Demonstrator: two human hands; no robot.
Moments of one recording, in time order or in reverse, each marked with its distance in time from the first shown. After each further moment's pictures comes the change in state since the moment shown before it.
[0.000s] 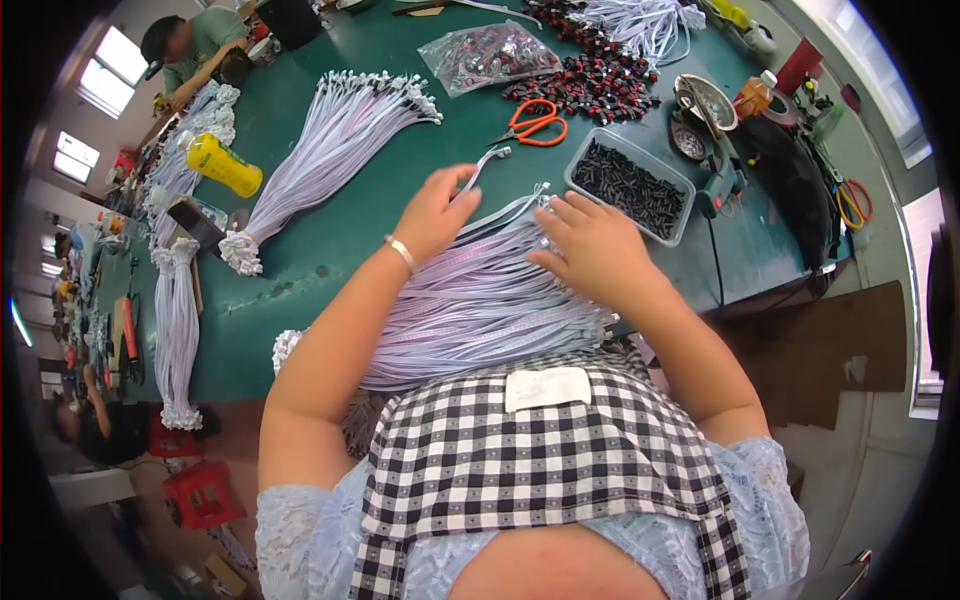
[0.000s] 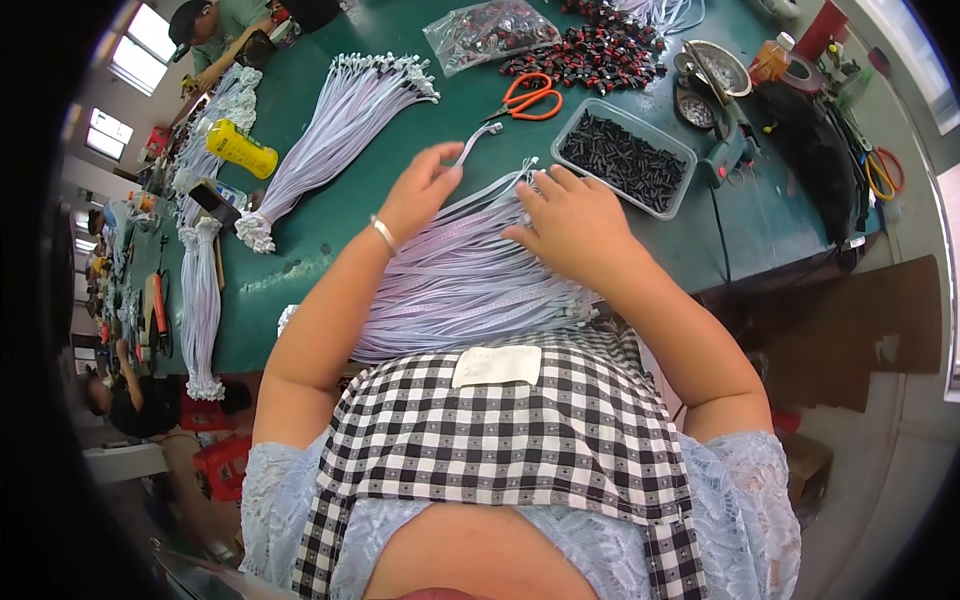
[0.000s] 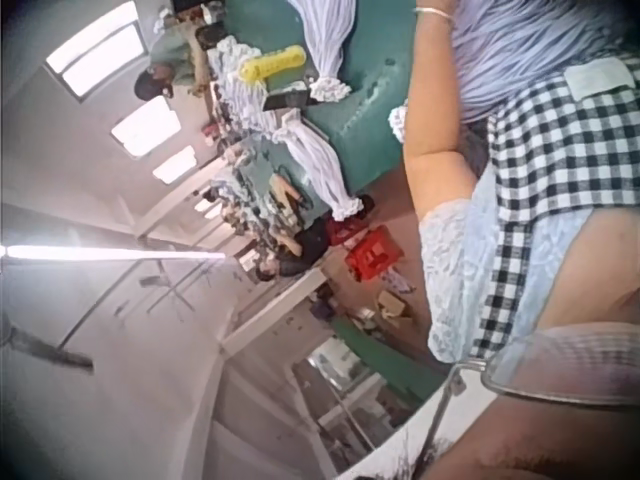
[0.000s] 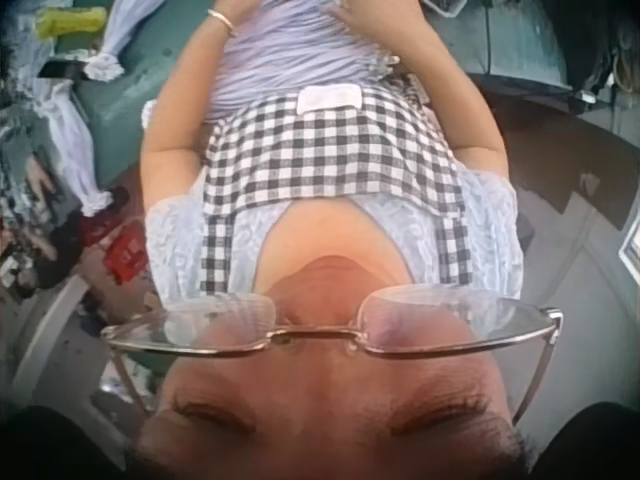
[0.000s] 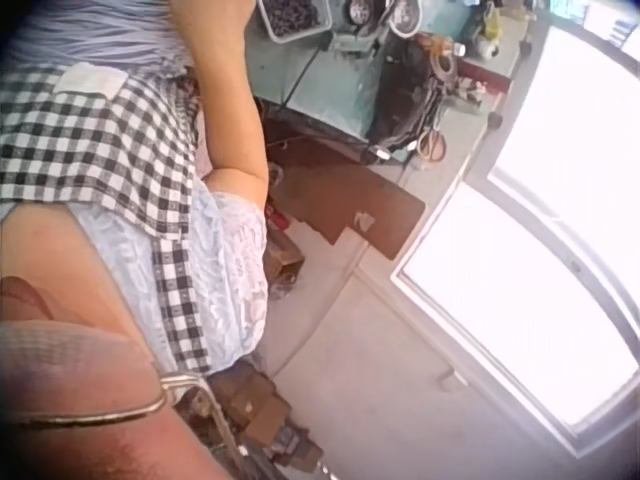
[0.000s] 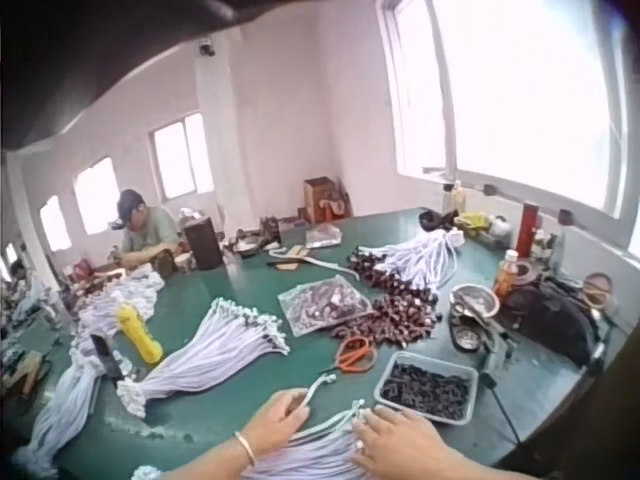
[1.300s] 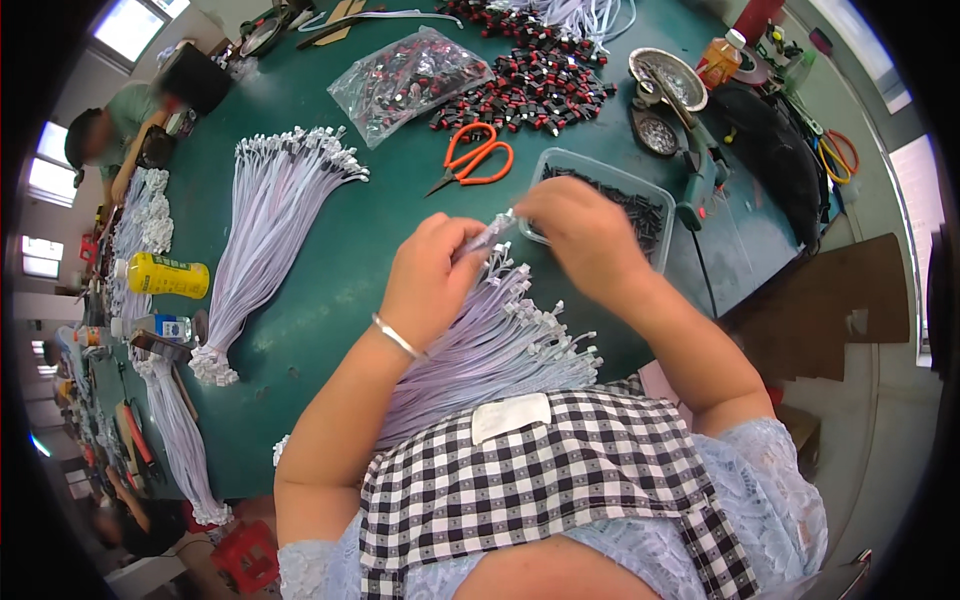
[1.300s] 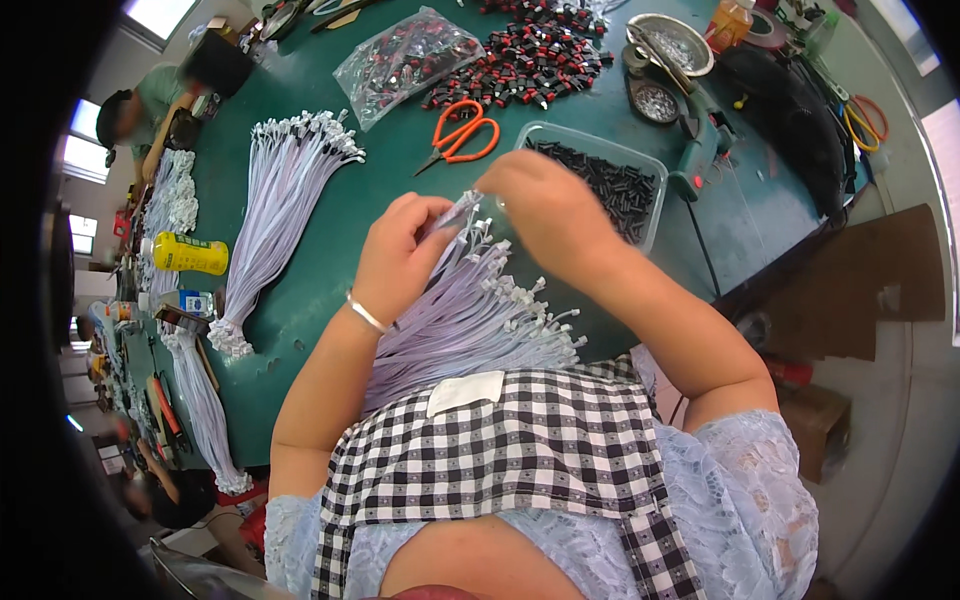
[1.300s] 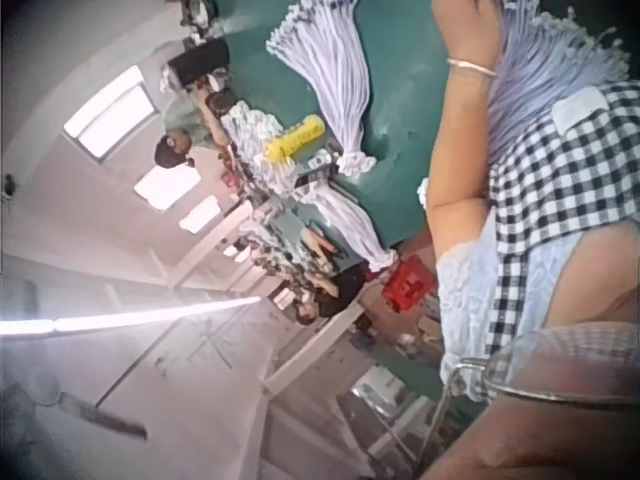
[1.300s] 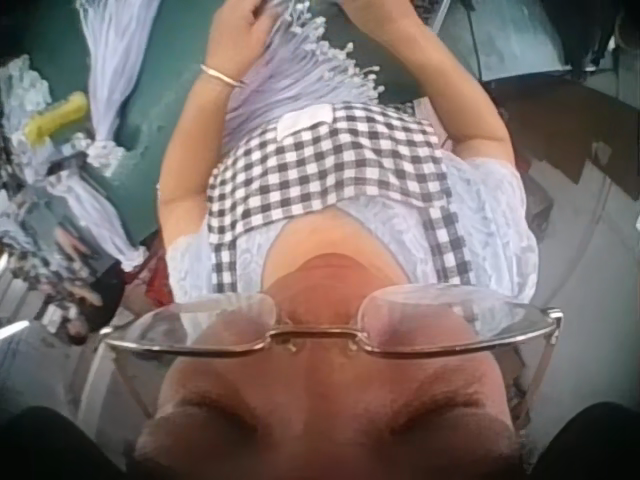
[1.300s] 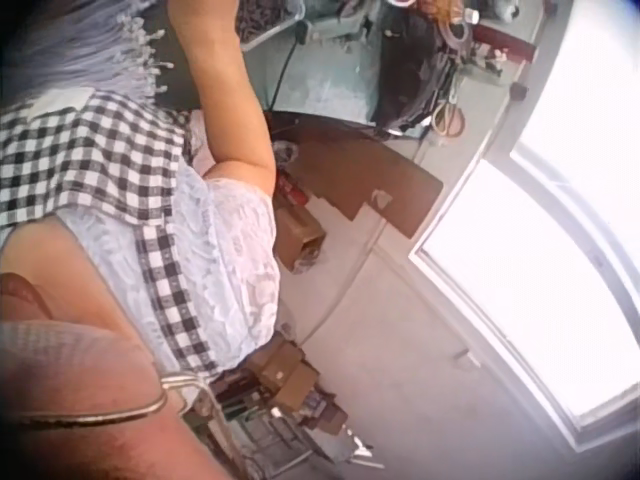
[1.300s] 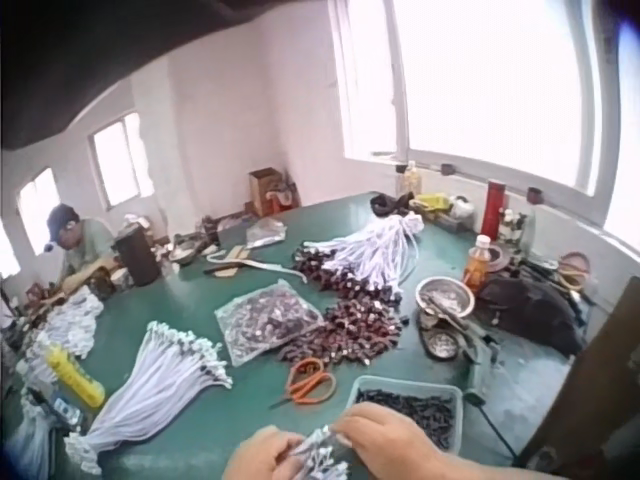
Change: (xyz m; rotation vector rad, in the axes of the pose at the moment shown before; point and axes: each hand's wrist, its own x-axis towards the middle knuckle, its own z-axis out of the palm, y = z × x) left_hand 0.034 0.076 0.024 0.170 -0.023 0.203; right_hand 0.037 0.058 -0.007 0.524 0.452 0.057
